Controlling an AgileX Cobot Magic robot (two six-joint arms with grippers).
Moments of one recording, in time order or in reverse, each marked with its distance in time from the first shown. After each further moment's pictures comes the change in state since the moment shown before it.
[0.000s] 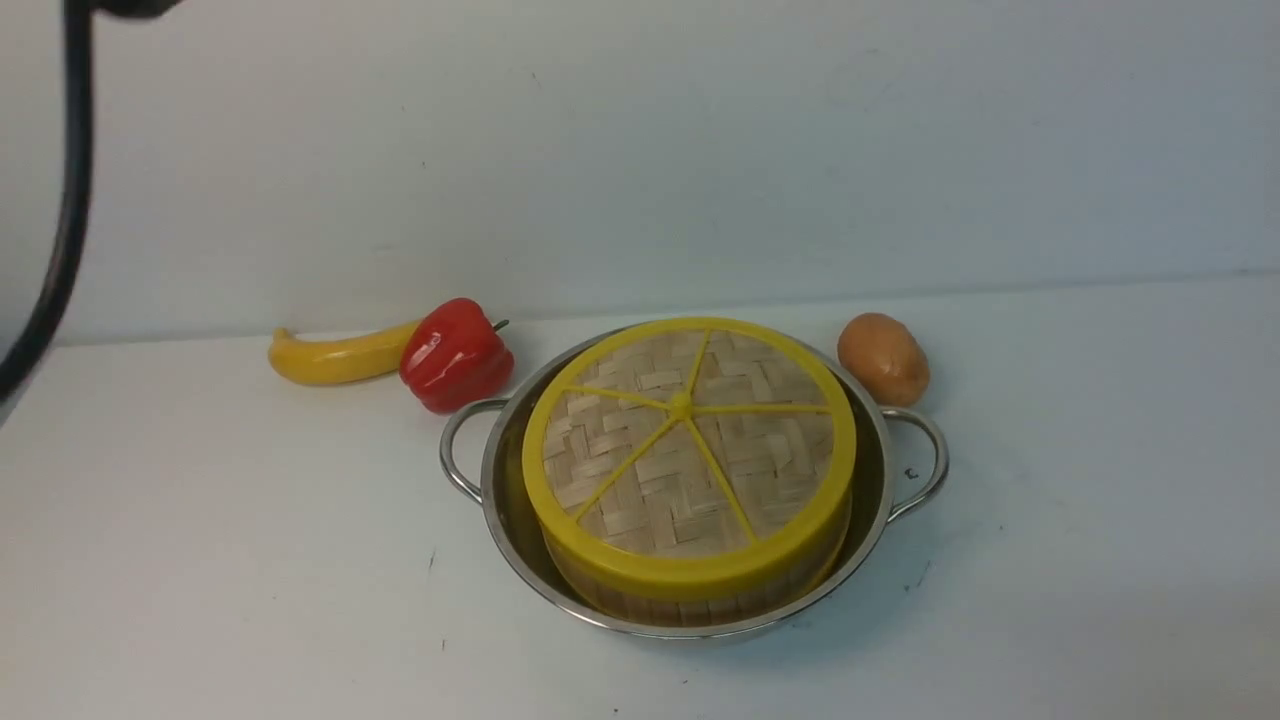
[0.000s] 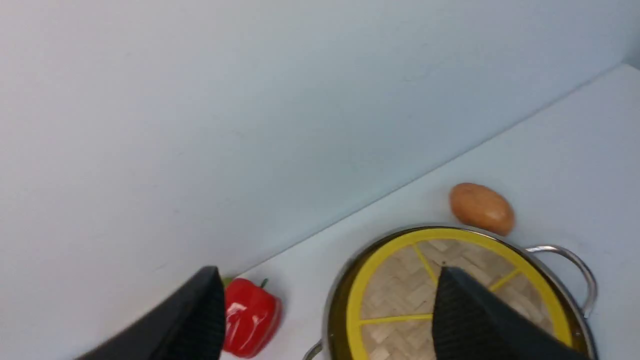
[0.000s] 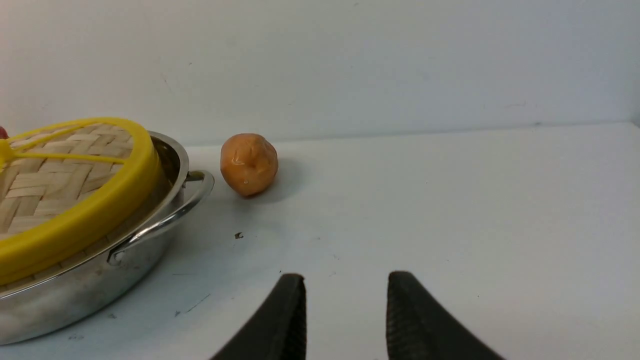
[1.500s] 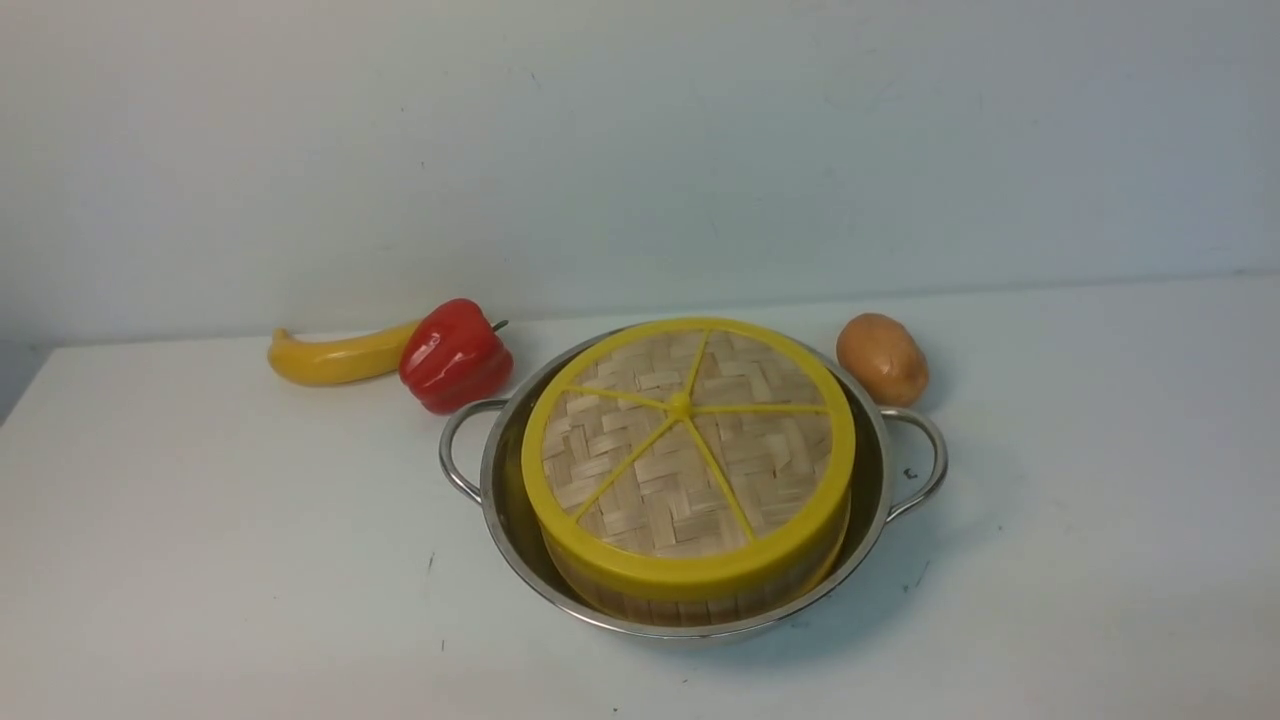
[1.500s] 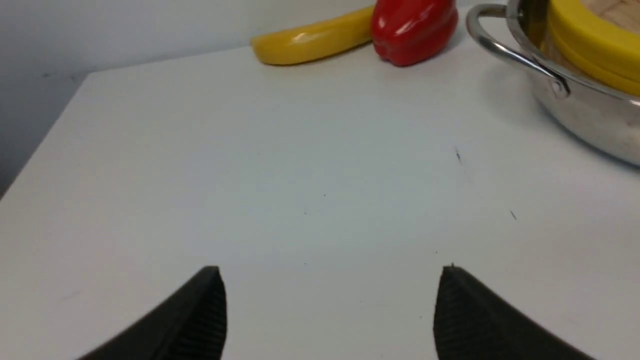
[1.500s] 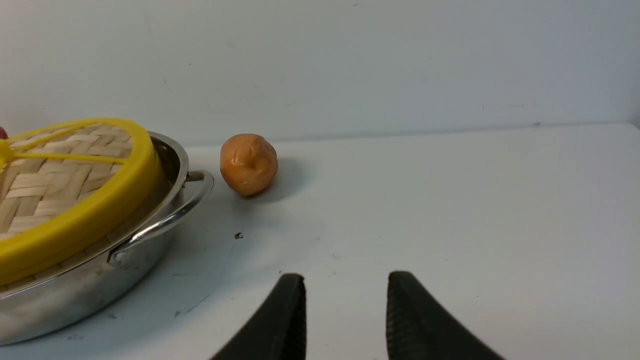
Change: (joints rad) right arm 0.000 0.000 0.000 0.000 -0.001 0.000; left arm 0.182 -1.173 1.553 0.243 -0.509 -0.239
